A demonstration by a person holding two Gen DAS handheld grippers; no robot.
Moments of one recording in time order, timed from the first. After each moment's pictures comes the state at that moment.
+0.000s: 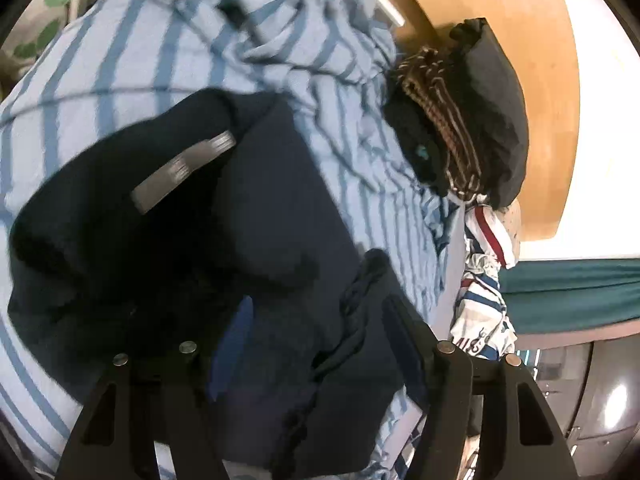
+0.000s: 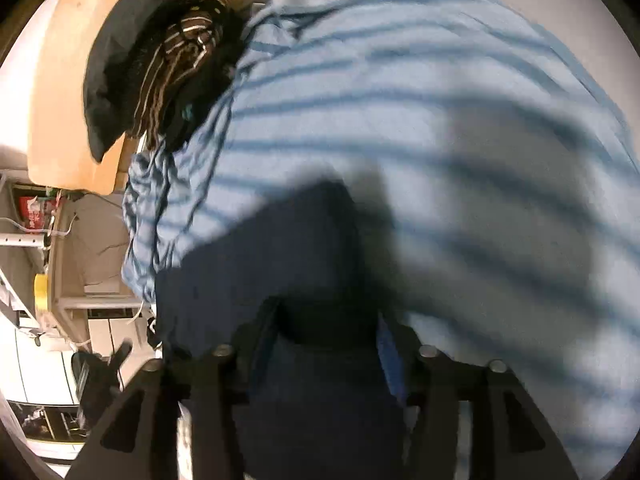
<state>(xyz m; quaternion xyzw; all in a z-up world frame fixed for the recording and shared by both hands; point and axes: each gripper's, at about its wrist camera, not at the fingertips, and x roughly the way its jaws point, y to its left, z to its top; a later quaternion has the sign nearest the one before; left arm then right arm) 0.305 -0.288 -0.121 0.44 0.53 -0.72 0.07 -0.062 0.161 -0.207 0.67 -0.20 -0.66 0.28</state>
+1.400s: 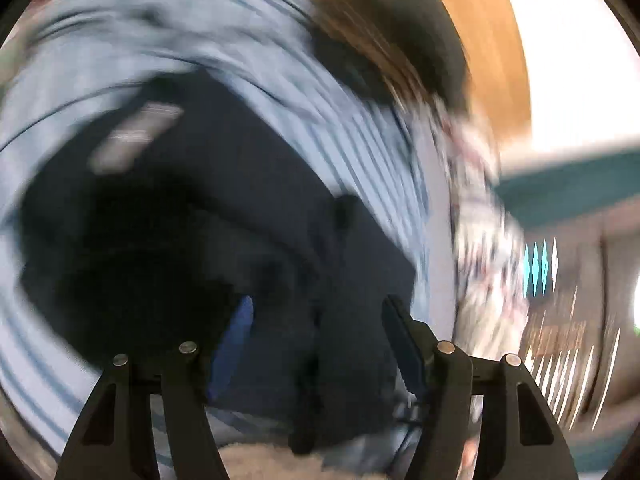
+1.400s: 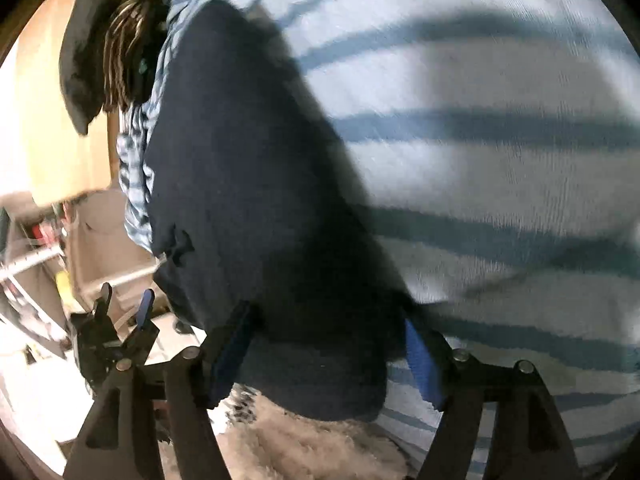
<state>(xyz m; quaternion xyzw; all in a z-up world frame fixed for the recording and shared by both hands) 0.288 -0.201 -0.089 0.55 0.34 -0.75 -0.10 0.083 0.224 -0.257 0.73 -0.32 -0.55 0.24</state>
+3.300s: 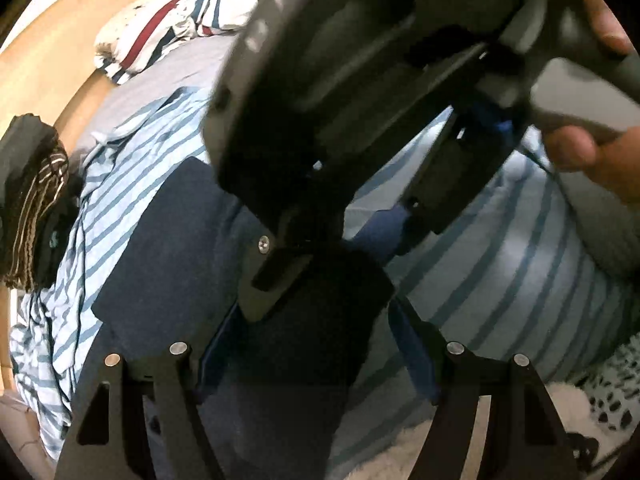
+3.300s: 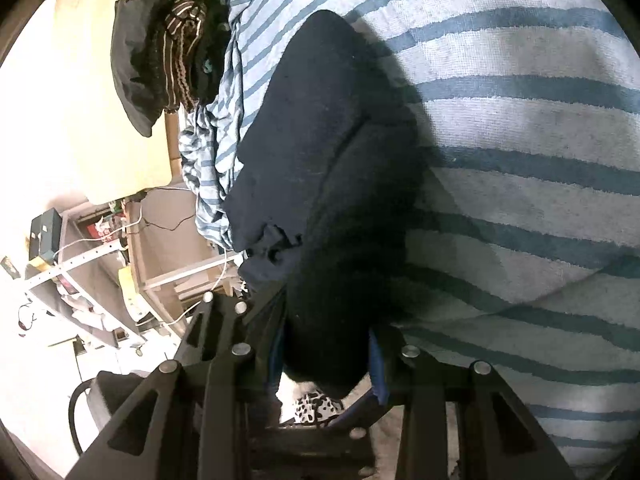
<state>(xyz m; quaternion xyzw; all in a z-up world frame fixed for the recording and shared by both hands) 0.307 0.068 -0.103 0.48 -0.31 -0.77 -0.29 0.053 0.200 -0.207 0.71 -0.37 -0.51 0.31</state>
